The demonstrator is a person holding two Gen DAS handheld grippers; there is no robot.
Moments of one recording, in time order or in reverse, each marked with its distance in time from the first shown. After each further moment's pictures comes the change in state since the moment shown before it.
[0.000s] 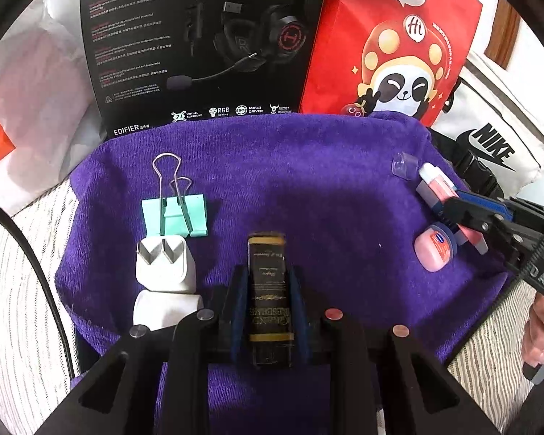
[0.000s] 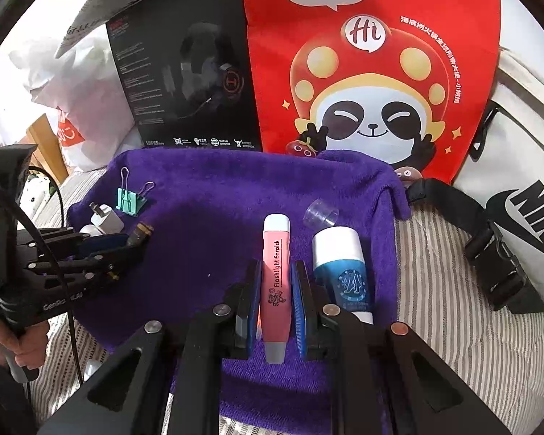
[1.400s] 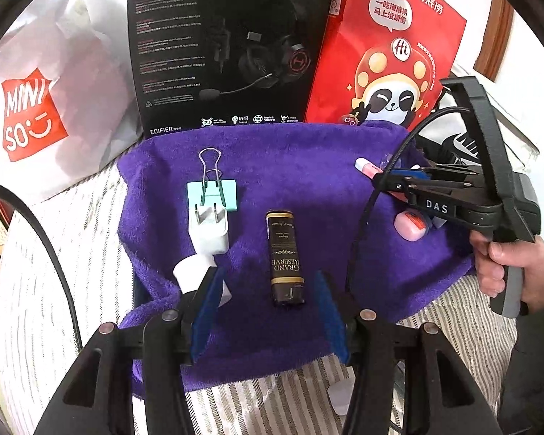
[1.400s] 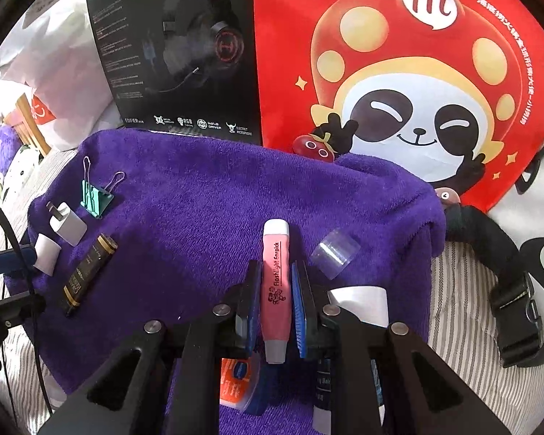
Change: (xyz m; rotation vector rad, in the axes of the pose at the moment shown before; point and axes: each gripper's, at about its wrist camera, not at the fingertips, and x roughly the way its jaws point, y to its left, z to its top) left arm -0.055 0.006 -0.023 -0.016 -0.032 0.011; right arm 0.055 0.005 0.031 -0.085 0.105 -0.019
